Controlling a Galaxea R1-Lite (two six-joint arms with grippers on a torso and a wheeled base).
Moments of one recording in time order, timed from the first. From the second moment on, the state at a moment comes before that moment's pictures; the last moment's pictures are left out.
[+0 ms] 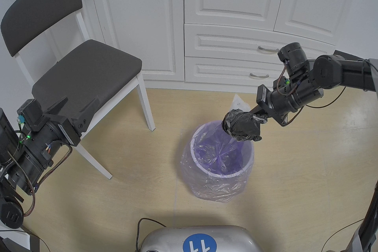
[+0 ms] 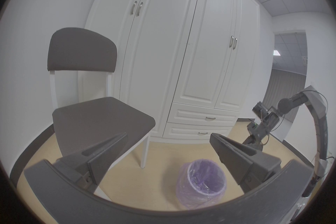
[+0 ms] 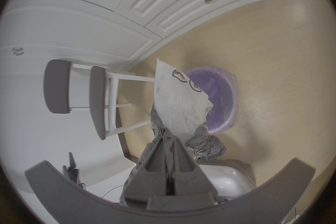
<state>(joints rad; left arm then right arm) -0.32 1.40 -0.29 -1.24 0.04 -0.14 0.33 2.06 -1.72 0.49 0.36 0.67</state>
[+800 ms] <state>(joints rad) -0.30 1.42 -0.33 -1.24 0.03 -0.07 0.36 2.44 -1.92 0.53 0.28 0.67</state>
